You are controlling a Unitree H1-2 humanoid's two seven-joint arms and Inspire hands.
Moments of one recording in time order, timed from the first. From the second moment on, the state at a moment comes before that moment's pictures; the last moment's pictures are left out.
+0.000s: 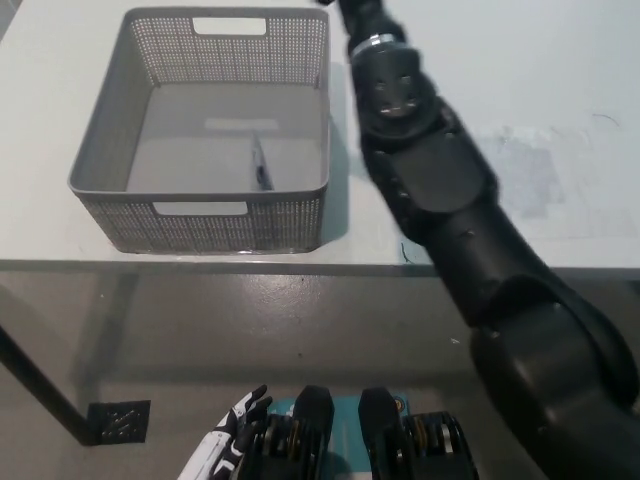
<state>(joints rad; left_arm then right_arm) 0.13 0.14 -0.17 0.08 0.09 -0.25 -0.16 -1.22 0.08 0.06 0.85 -0.06 -0.10 -0.29</state>
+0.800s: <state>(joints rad) 0.13 0.14 -0.15 0.13 0.09 -0.24 -0.16 -0.46 -0.07 0.06 -0.03 -0.03 0.01 -0.23</state>
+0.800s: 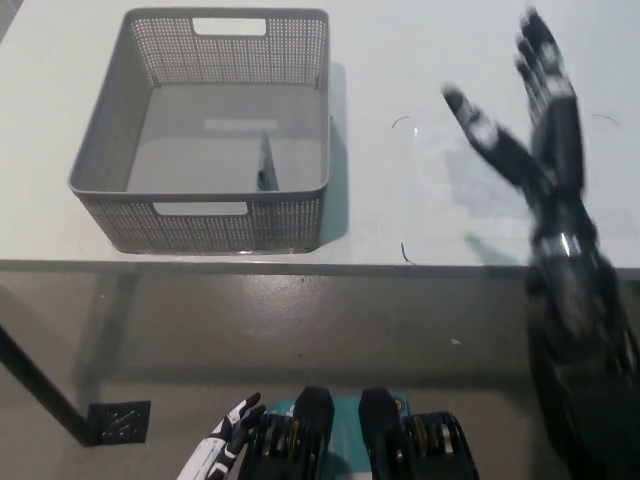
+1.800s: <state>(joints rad) 0.13 0.14 -0.04 0.13 0.03 -0.26 -0.16 0.14 -0.04 0.11 0.16 0.09 -0.31 -0.04</state>
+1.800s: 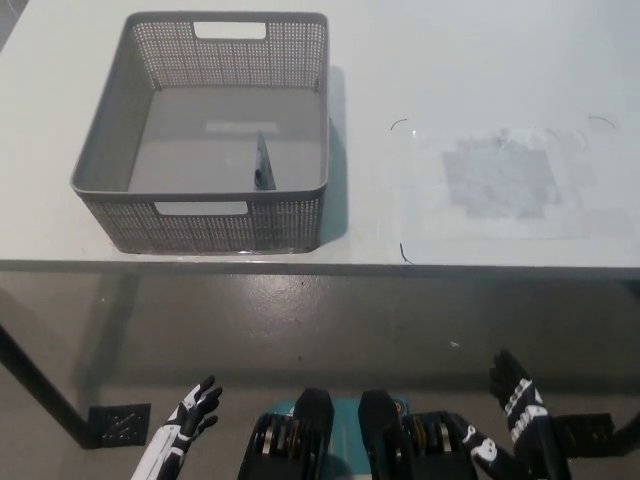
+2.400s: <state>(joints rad) 0.13 0.14 -0.03 0.14 0.02 -0.27 -0.15 0.10 -0.03 0.08 0.23 0.11 -0.35 0.00</state>
